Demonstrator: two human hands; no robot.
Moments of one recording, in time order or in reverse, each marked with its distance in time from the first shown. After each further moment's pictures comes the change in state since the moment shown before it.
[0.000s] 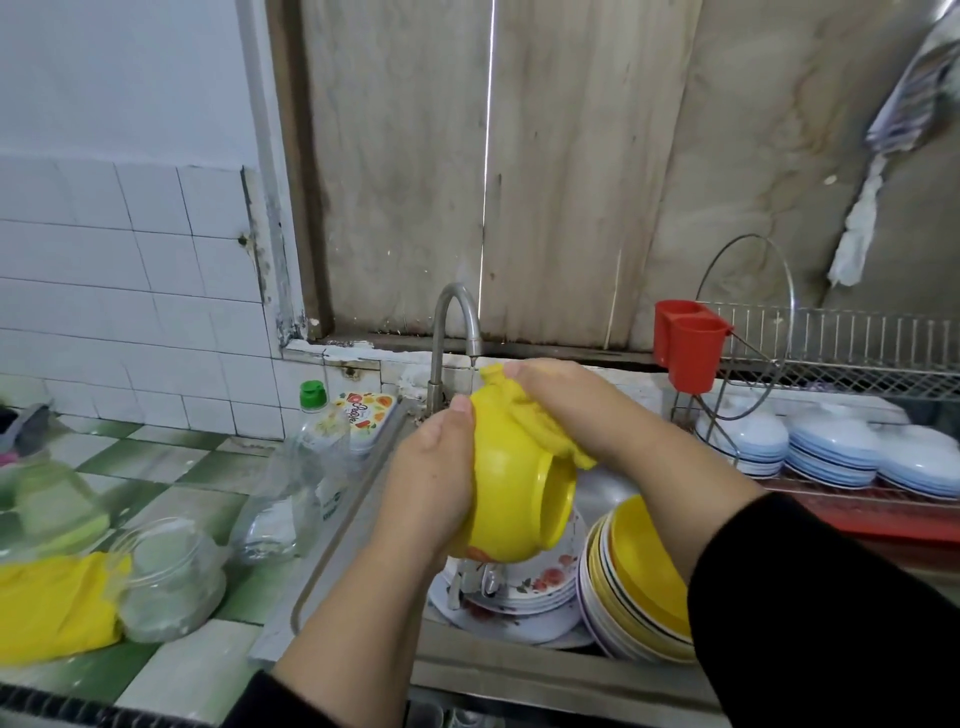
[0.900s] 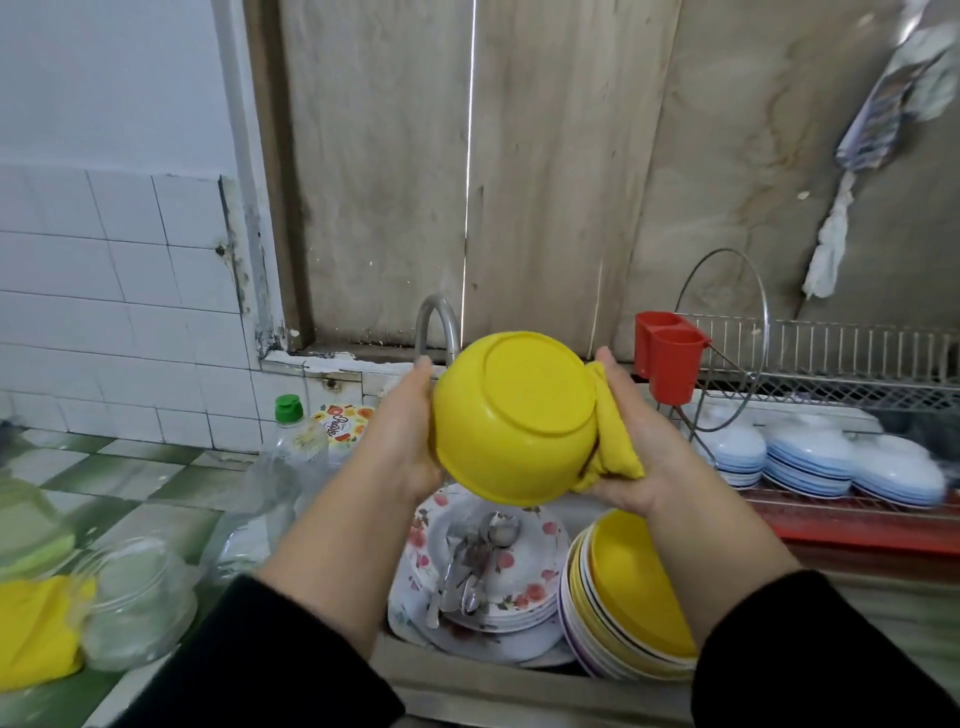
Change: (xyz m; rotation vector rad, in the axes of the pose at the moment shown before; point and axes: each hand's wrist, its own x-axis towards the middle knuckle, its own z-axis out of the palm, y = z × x) left_hand 0.060 0.014 0.015 -0.622 -0.102 -0.444; right_hand -0.014 0.037 -0.024 1.265 -0.013 0.414
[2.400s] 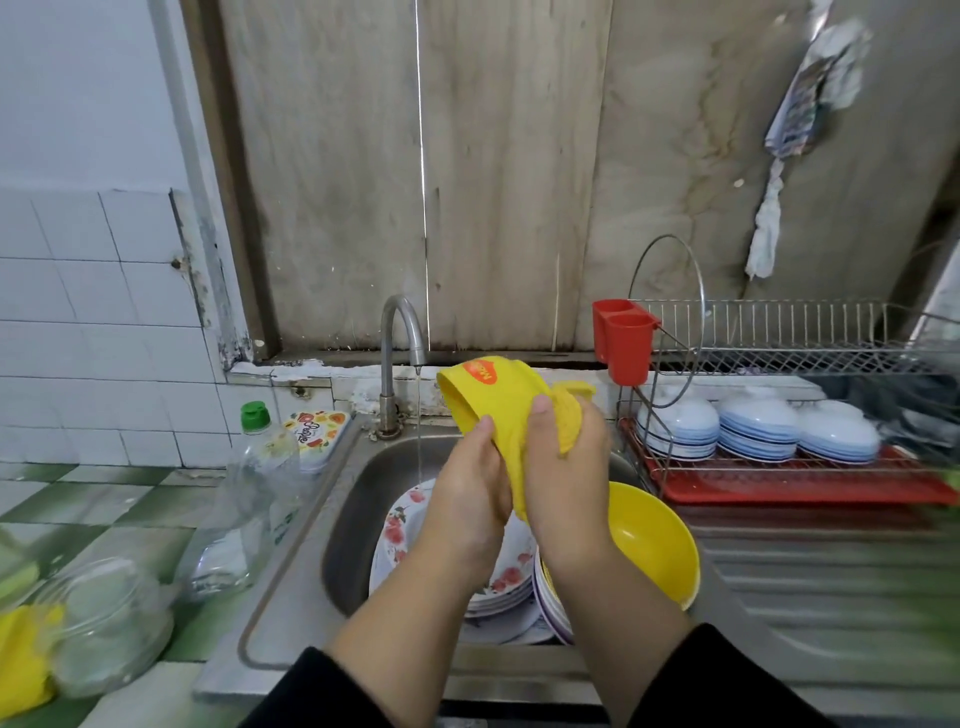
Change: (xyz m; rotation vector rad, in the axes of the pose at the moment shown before) left_hand -0.034 -0.078 0.021 -0.005 -0.396 0.138; right_hand -0.009 0.070 0.001 -0.677 0.719 -0.834
